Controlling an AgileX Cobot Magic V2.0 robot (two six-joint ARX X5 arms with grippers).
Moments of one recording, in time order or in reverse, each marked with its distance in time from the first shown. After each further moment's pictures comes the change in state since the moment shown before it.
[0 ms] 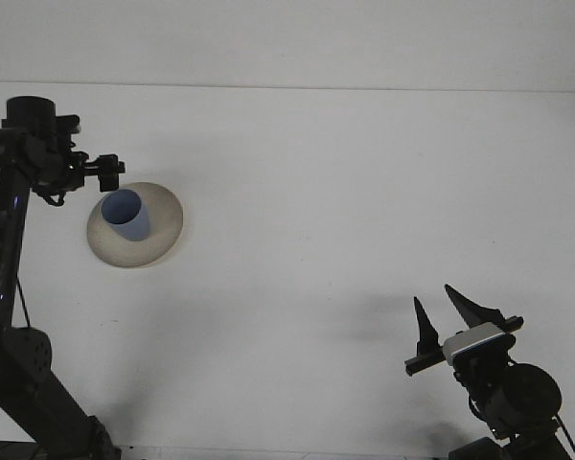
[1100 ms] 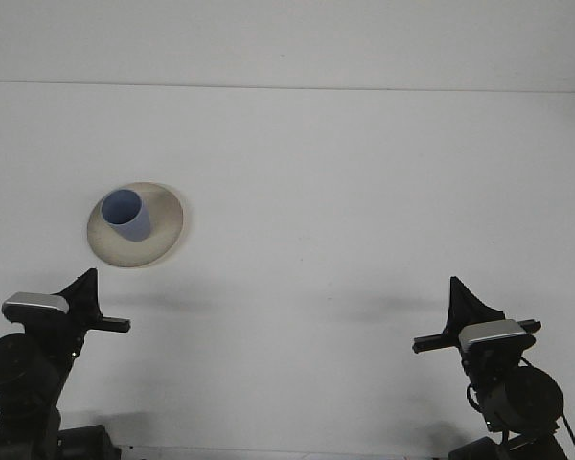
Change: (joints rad) left arm 0.000 -1.442 -1.446 0.897 0.055 0.014; right arm 0.000 0.000 -0.037 0.153 0.179 0.112
